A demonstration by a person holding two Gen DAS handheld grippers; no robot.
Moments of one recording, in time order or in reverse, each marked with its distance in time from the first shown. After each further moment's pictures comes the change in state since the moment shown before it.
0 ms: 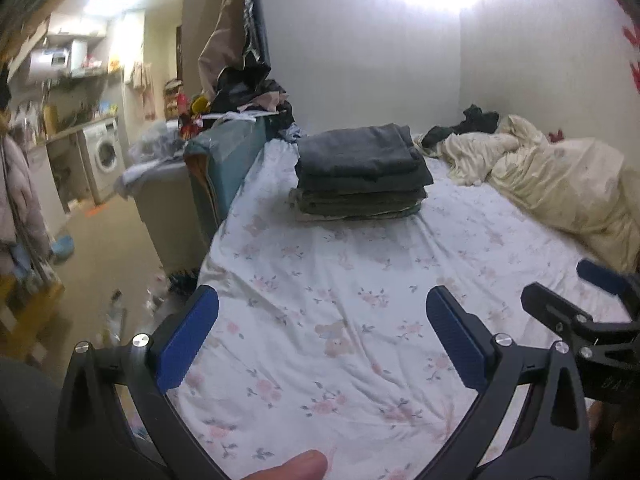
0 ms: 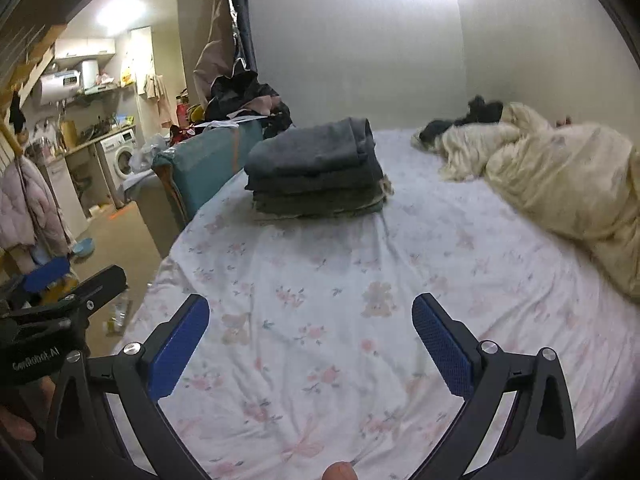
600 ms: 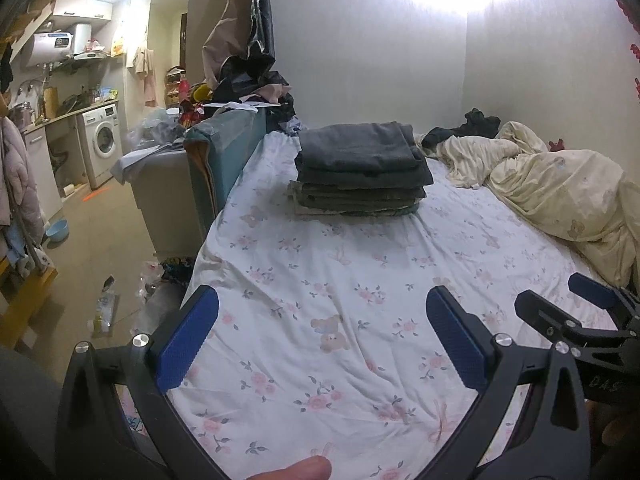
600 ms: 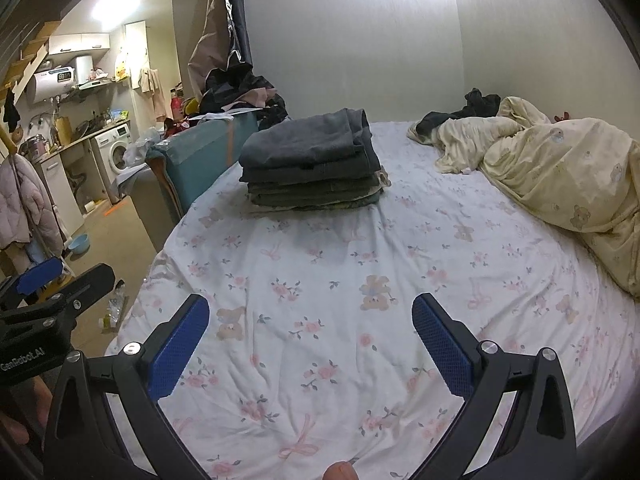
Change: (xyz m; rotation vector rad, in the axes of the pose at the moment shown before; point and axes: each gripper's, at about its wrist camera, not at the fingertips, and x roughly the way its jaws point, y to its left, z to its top) left arm 0.004 0.012 -0.001 -0.069 0.027 -0.032; right arm 0.007 -0.007 -0.002 0.029 0.034 0.000
